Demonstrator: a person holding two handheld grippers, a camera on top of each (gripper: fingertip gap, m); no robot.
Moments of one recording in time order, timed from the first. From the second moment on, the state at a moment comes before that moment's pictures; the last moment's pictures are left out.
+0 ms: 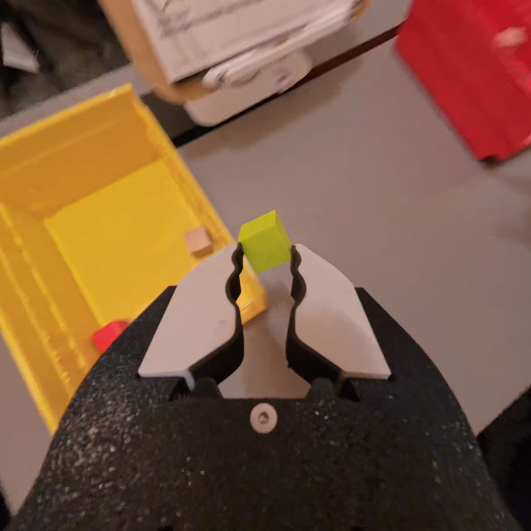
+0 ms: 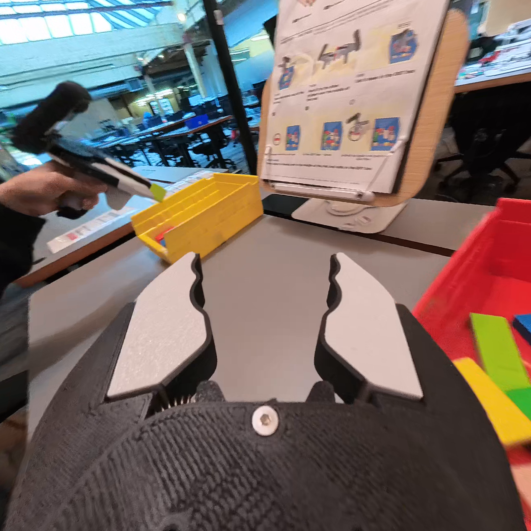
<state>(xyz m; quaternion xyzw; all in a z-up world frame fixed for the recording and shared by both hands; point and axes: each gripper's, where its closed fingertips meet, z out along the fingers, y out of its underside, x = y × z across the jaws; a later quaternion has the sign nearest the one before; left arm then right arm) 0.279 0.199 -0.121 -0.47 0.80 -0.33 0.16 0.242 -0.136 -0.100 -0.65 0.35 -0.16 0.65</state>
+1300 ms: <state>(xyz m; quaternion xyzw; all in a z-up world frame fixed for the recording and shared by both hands) 0.145 -0.022 -0.063 -0.07 0.77 -0.63 0.12 0.175 -0.077 -0.048 -0.63 0.19 -0.02 0.75</state>
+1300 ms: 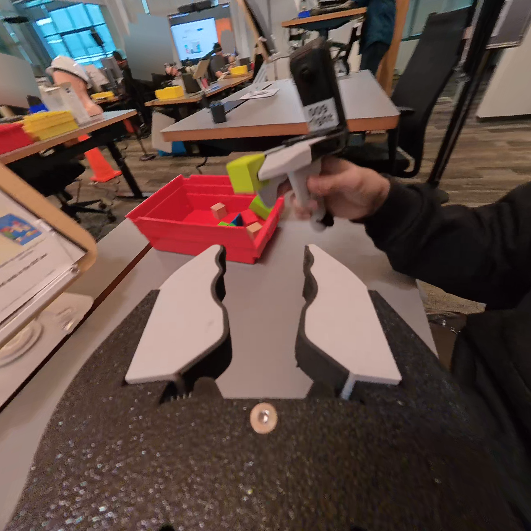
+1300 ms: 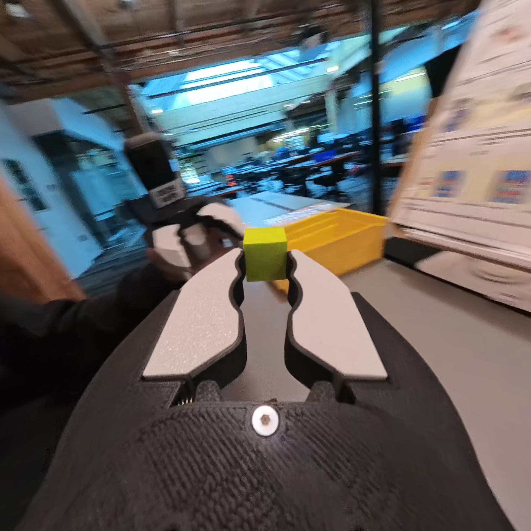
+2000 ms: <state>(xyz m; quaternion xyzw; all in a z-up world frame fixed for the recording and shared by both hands) 0.175 0.017 -0.111 -0.19 0.75 -0.63 0.10 0.290 -0.273 -0.210 -0.73 0.47 -0.25 0.42</state>
